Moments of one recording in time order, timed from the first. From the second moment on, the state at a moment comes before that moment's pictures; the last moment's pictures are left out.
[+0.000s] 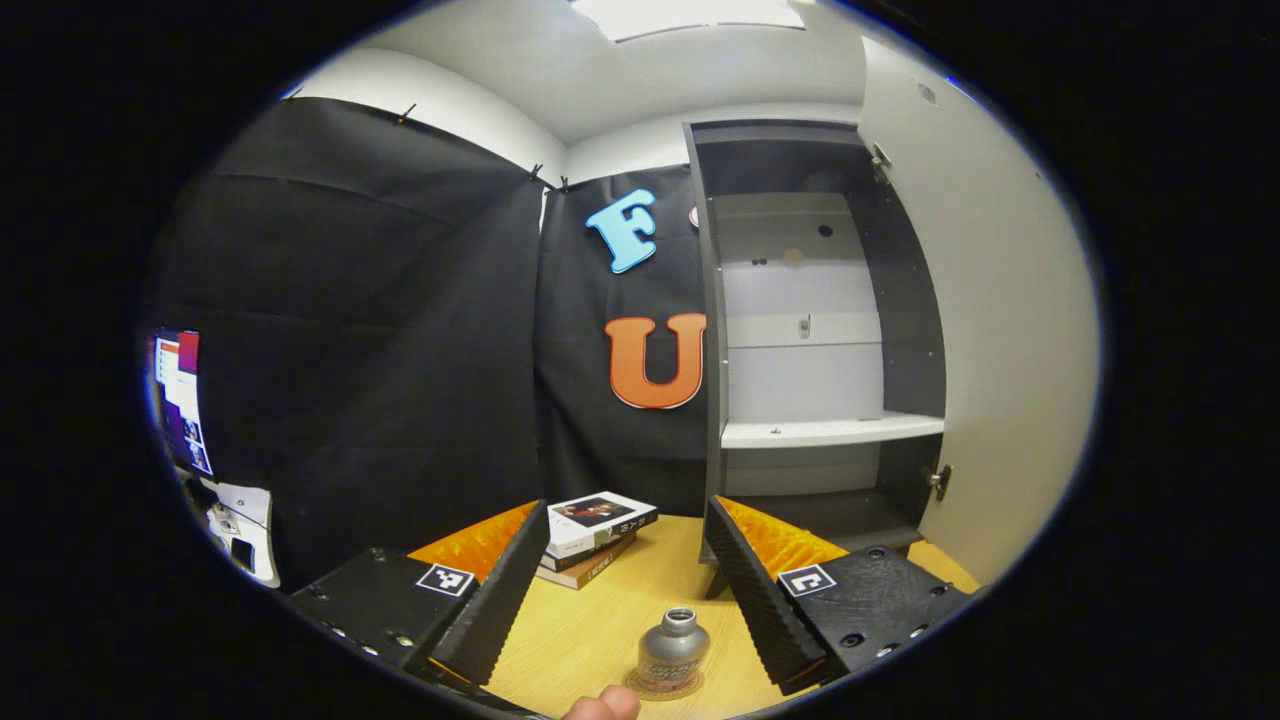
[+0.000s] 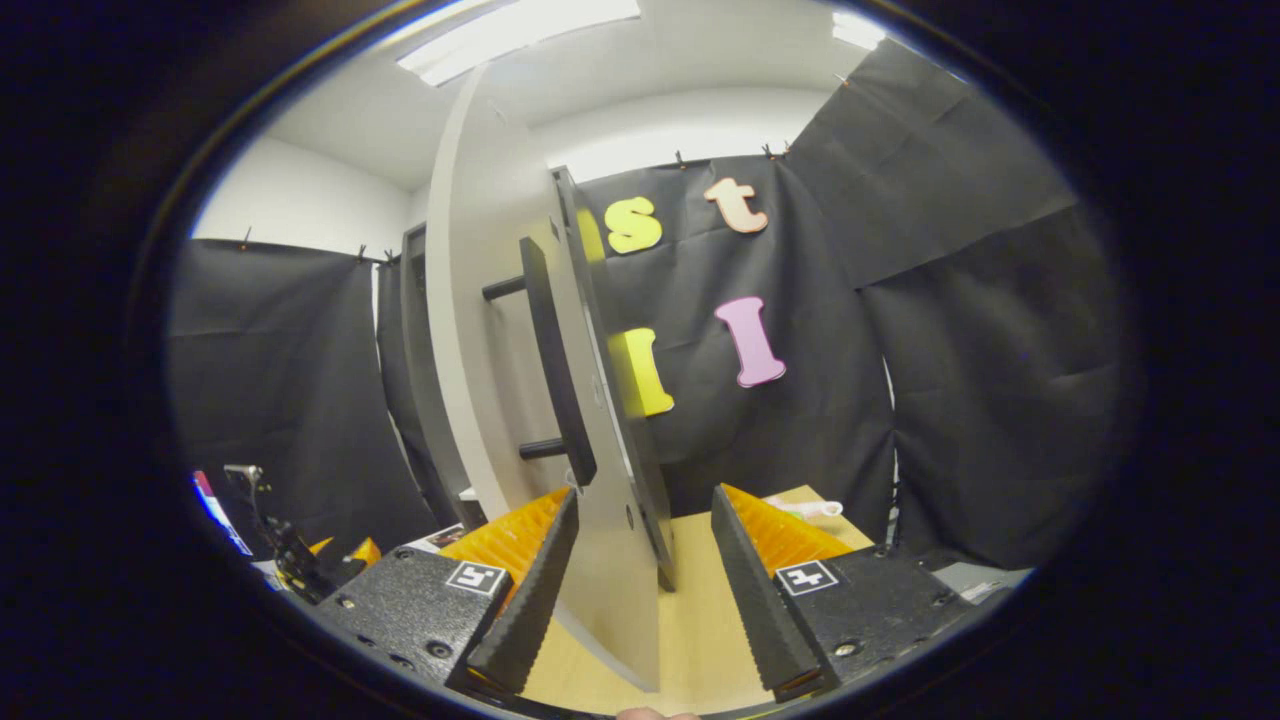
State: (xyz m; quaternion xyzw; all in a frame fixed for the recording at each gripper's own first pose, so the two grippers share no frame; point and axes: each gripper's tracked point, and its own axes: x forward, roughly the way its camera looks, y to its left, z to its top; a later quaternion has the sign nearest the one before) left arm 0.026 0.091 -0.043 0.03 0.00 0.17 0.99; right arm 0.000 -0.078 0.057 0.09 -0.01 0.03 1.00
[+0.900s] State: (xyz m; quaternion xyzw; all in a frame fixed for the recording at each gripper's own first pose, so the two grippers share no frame) left arm 0.001 0.037 0.031 0.02 -0.01 0.07 1.00; right arm 0.024 -0.094 0.108 0.03 -0.05 0.02 1.00
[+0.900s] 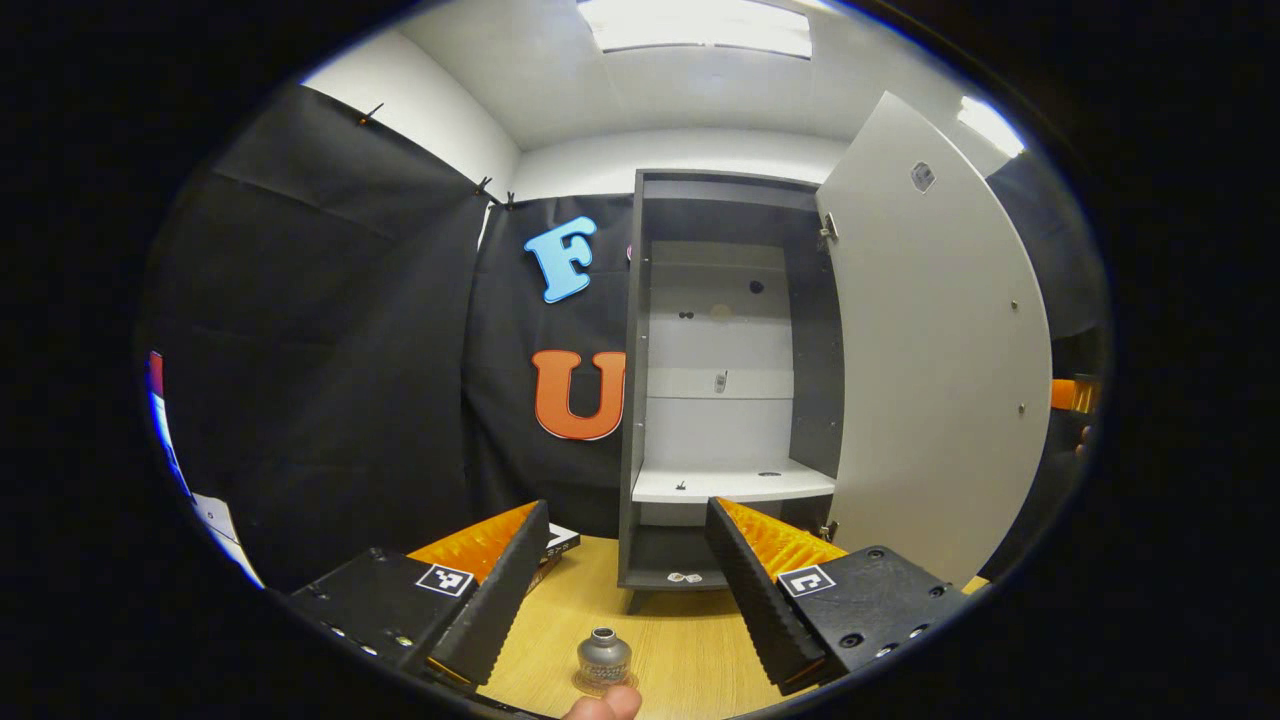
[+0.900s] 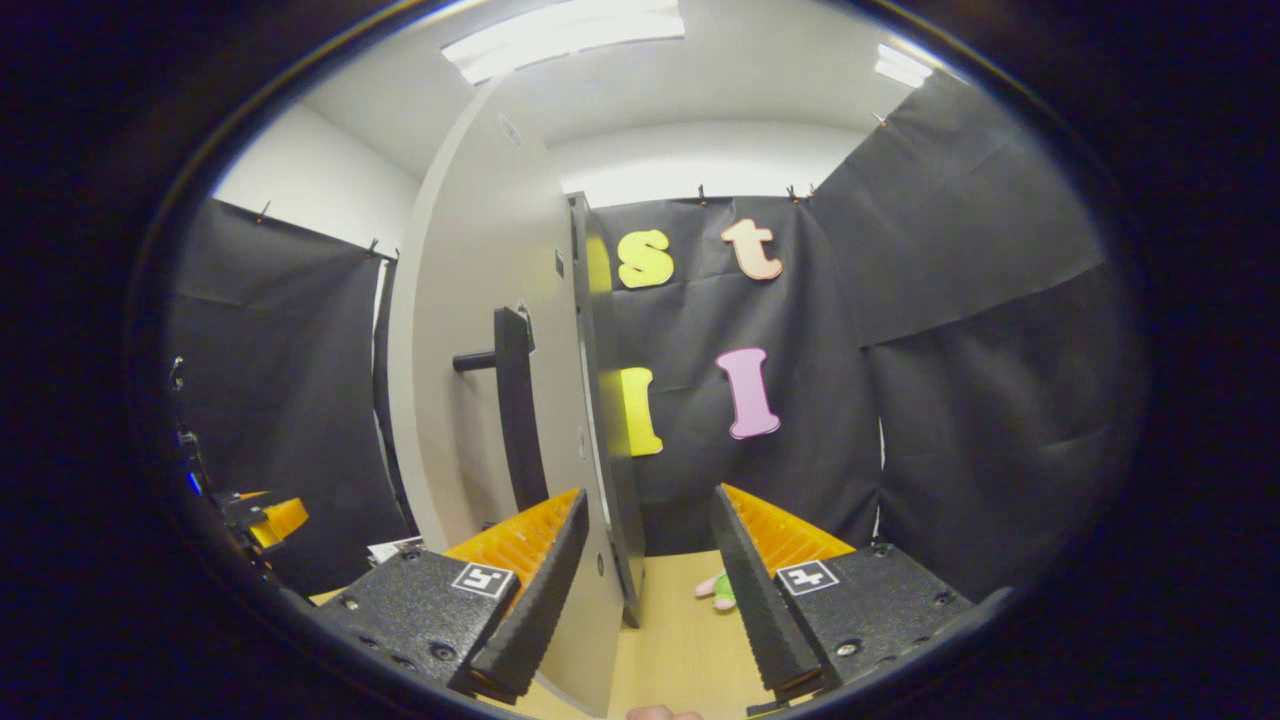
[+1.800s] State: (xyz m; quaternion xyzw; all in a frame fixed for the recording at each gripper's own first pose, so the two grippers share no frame) left arm -0.019 0.043 -0.002 0.03 0.02 0.05 1.00; right arm 0.056 0.076 0.097 0.01 -0.03 0.17 0.99
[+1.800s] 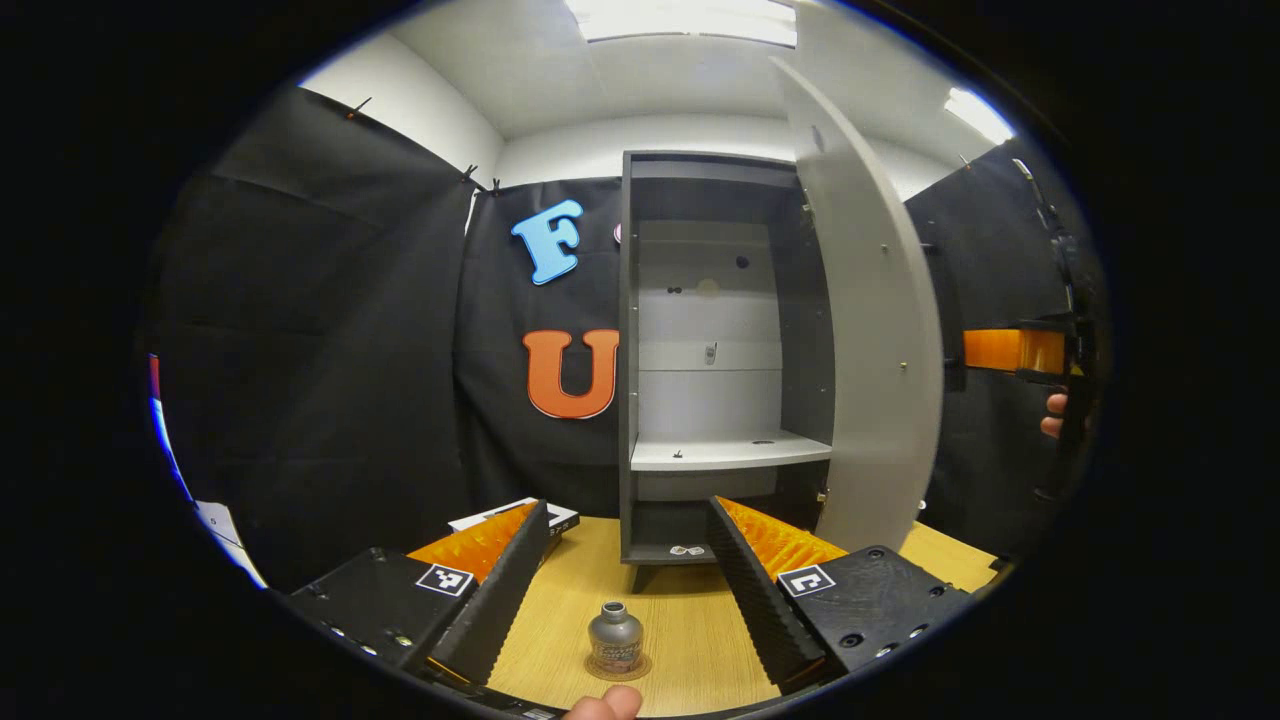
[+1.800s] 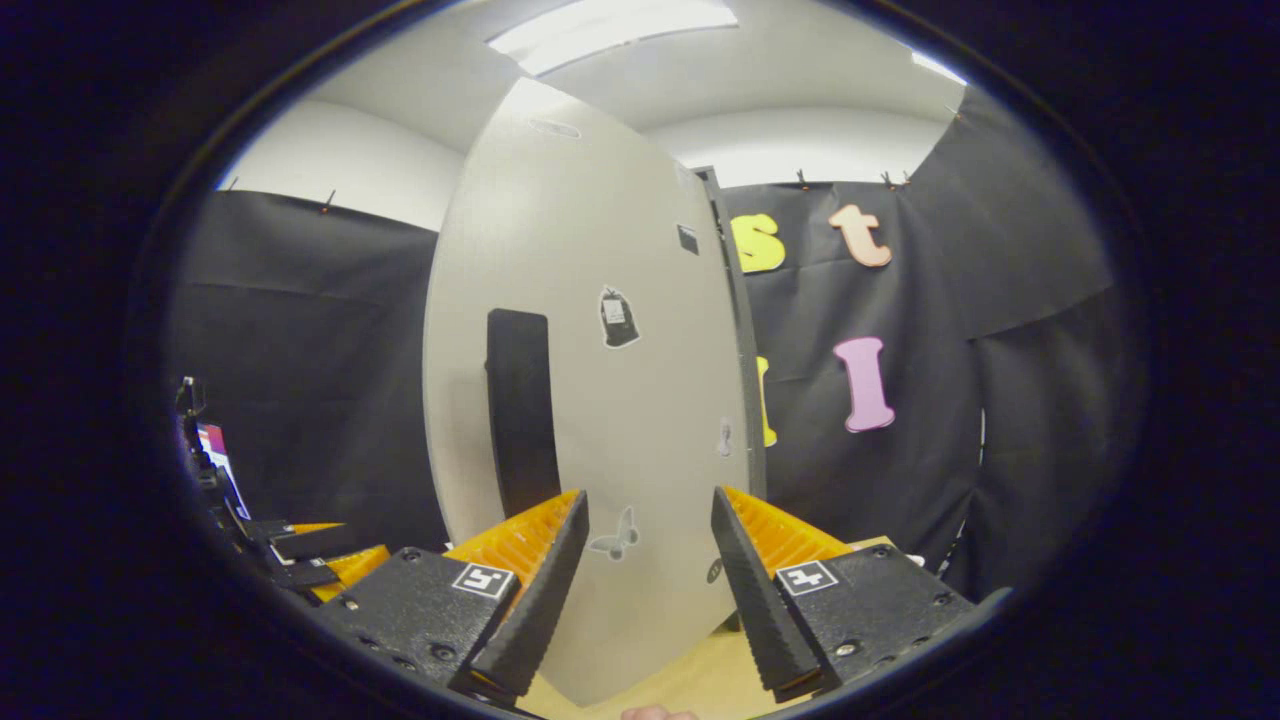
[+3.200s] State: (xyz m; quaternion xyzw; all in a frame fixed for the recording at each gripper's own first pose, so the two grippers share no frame) left arm -0.015 0.073 -0.017 0.02 0.01 0.06 1.00; right arm 0.092 0.118 0.088 -0.04 -0.07 0.13 0.99
